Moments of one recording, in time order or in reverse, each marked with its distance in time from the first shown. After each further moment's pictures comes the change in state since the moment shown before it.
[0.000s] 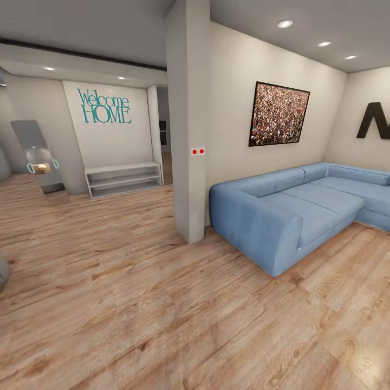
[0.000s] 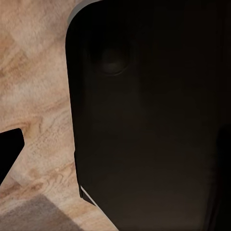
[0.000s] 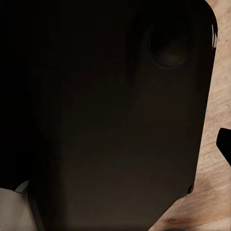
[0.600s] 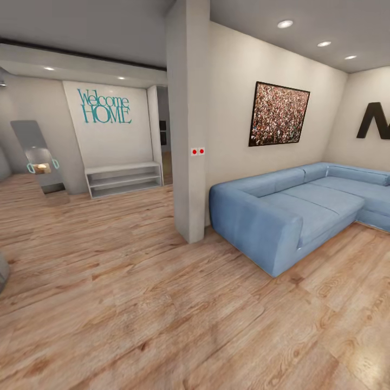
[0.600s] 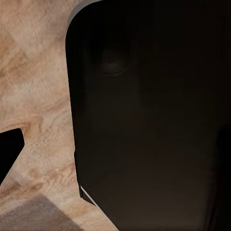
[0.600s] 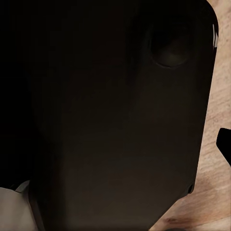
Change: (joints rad) left arm 0.000 0.000 0.000 0.000 0.000 0.000 0.000; right arm 0.000 0.001 0.000 0.000 0.000 0.001 0.001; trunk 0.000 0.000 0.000
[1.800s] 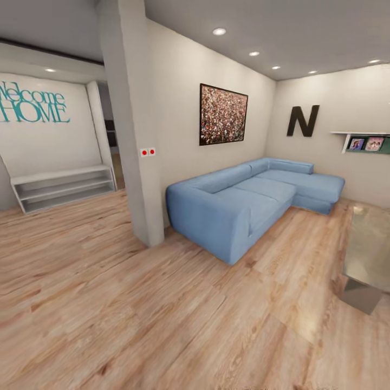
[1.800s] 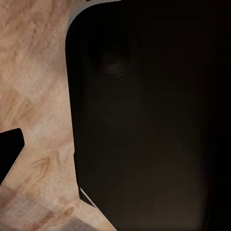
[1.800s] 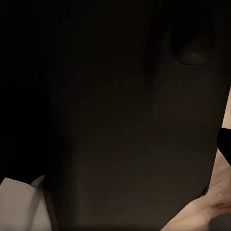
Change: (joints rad) left arm 0.000 0.000 0.001 -0.001 0.000 -0.003 -0.002; right arm 0.000 0.000 0.004 0.002 0.001 0.003 0.052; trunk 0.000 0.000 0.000
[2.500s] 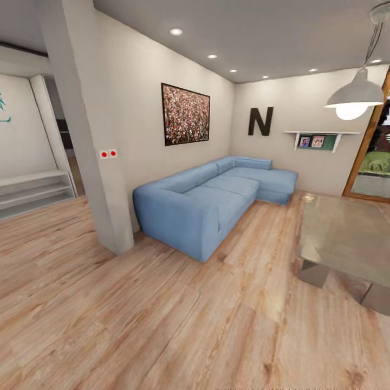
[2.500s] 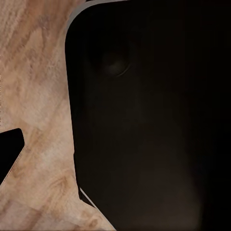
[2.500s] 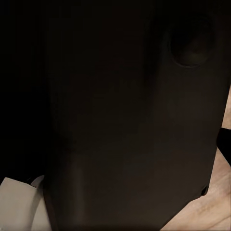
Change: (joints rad) left arm 0.000 0.000 0.000 0.000 0.000 -0.001 -0.001; right arm 0.000 0.000 0.001 0.000 0.000 0.000 0.000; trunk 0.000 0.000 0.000
